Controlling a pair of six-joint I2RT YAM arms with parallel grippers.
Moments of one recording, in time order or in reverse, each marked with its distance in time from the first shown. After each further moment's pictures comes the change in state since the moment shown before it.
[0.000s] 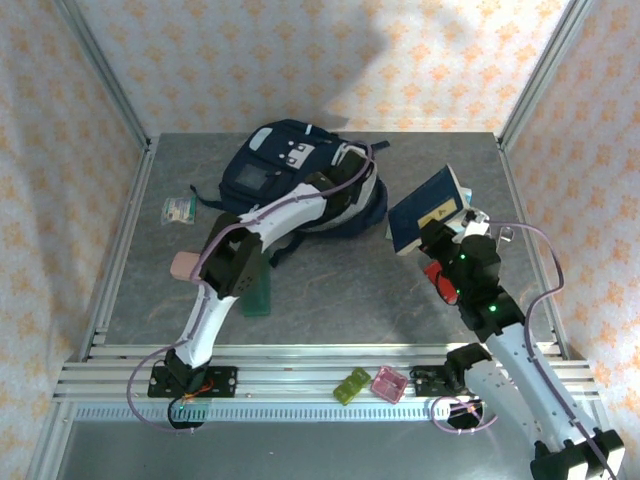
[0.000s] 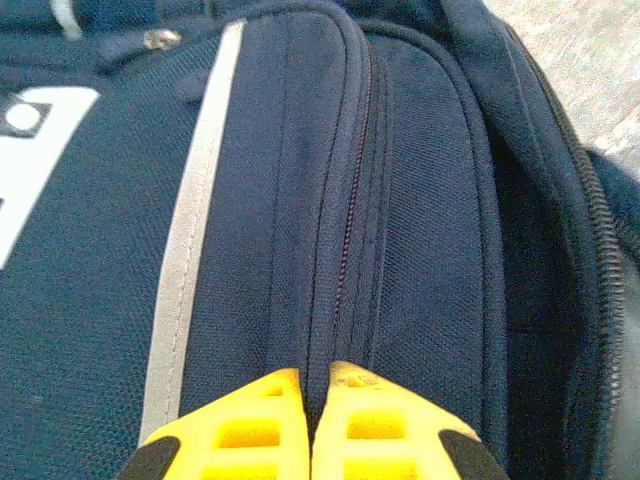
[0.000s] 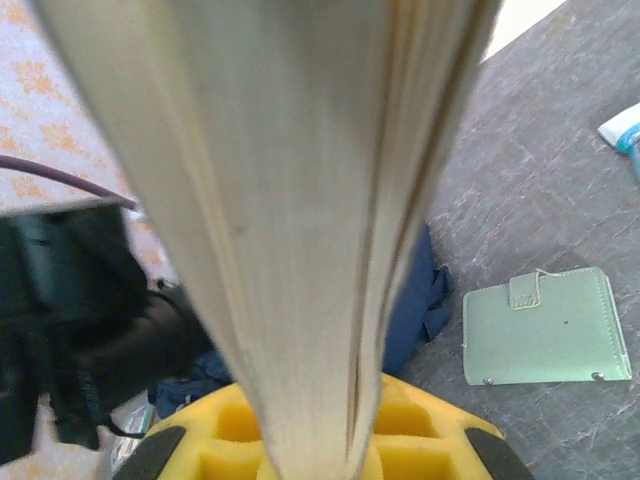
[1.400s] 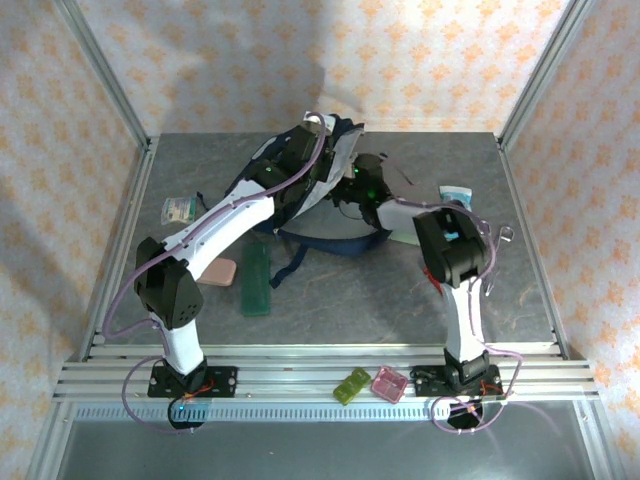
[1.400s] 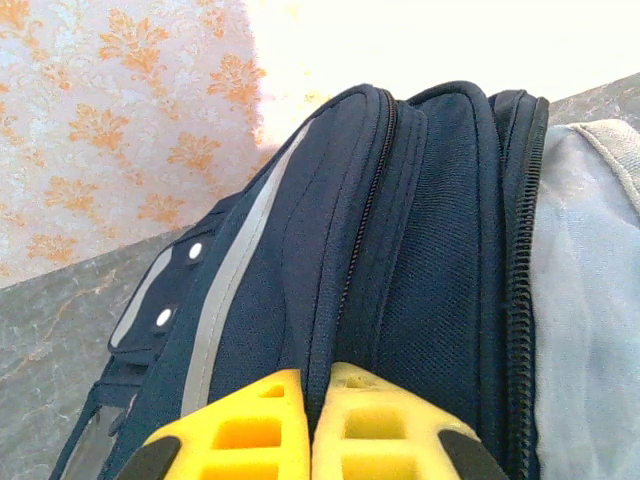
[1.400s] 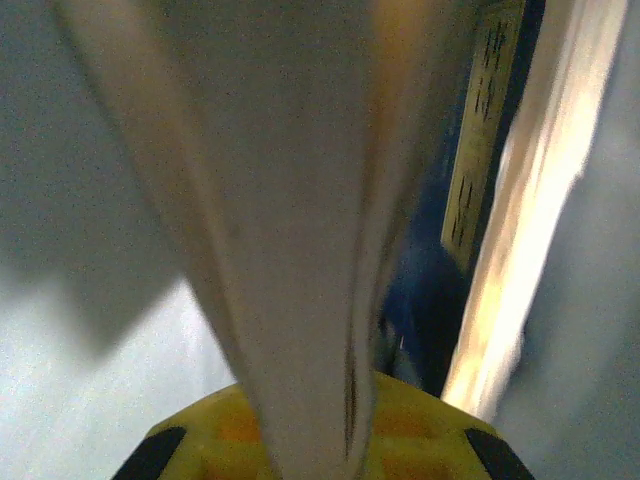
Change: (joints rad) left arm 0.050 -0.417 -0.207 0.019 0.024 0.124; right arm 0.158 1.633 0.993 0.657 -0.679 0.541
